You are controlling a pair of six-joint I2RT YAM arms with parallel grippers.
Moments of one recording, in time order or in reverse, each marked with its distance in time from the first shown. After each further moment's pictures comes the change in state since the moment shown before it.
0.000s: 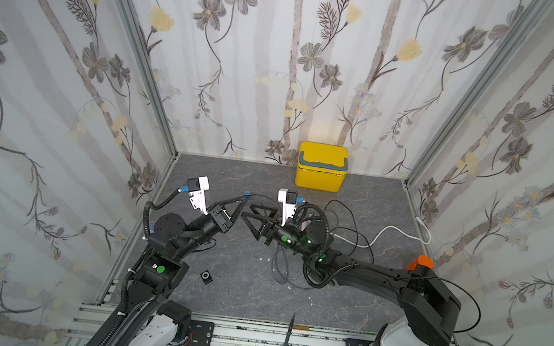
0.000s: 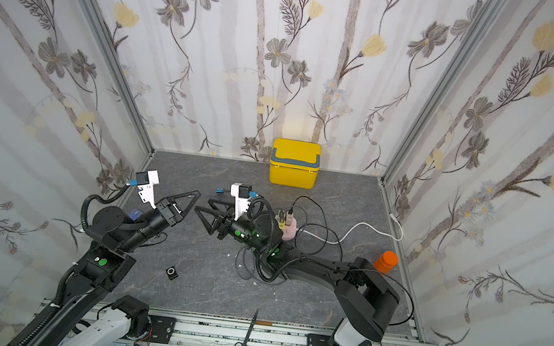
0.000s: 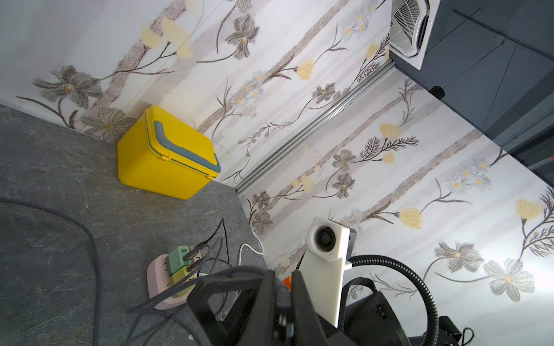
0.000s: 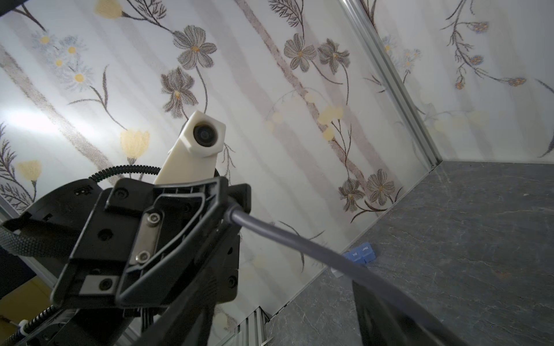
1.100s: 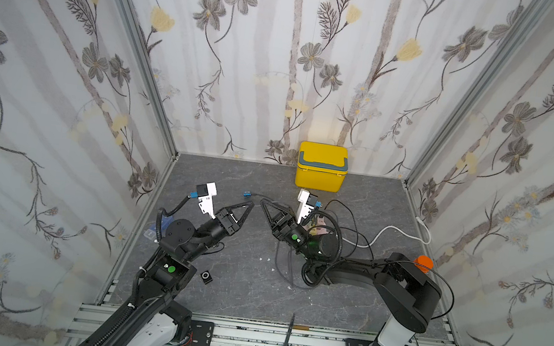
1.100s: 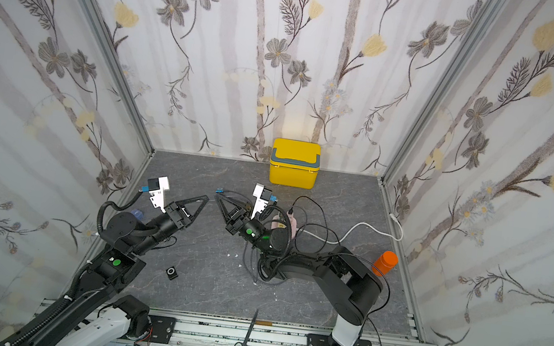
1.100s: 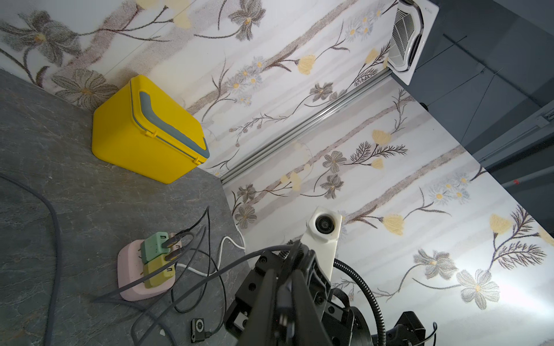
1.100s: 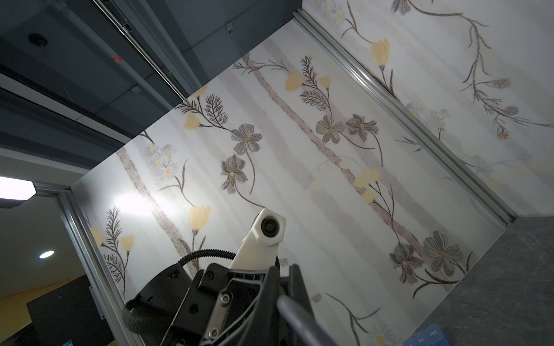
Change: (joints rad) left arm -0.078 0.045 -0.089 0.145 -0.062 -0.112; right arm -0.046 0.133 -0.069 0.527 0.012 0.244
